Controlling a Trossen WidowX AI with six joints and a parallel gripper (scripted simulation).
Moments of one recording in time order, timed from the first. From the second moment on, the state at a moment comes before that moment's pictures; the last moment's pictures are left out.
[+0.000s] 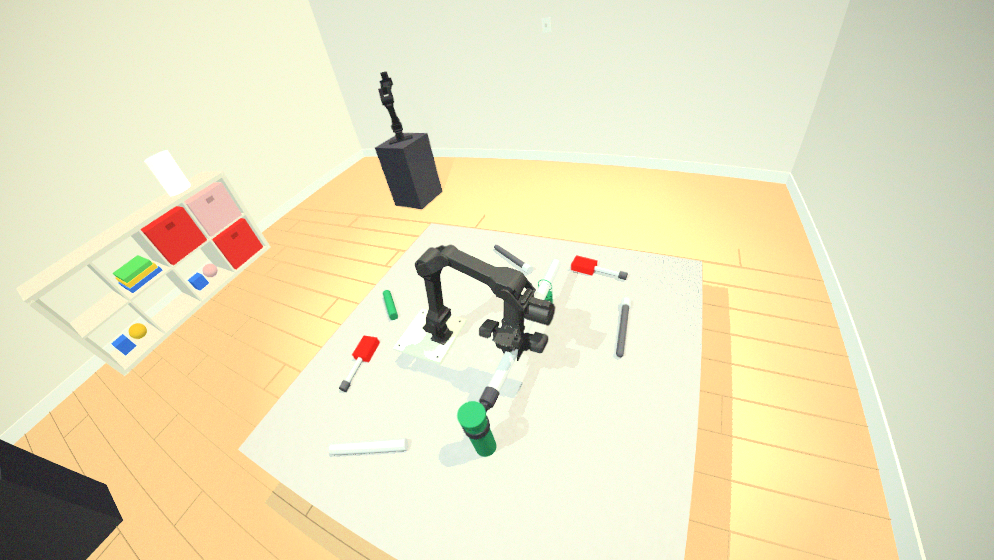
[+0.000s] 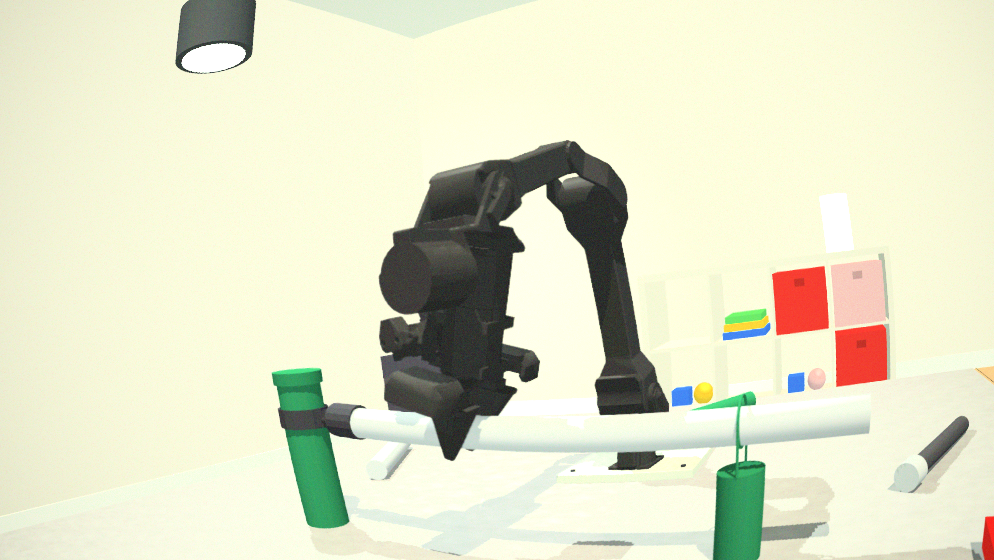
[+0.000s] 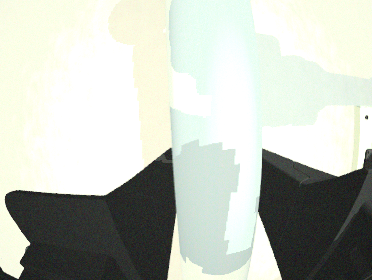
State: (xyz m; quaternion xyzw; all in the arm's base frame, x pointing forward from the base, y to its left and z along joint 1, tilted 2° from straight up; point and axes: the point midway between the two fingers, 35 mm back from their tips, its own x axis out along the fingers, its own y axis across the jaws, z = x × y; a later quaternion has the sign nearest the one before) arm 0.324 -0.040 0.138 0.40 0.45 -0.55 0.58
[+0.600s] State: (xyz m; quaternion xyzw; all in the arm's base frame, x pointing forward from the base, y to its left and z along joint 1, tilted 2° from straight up) arm 0.324 -0.040 0.138 0.40 0.45 -0.55 0.58
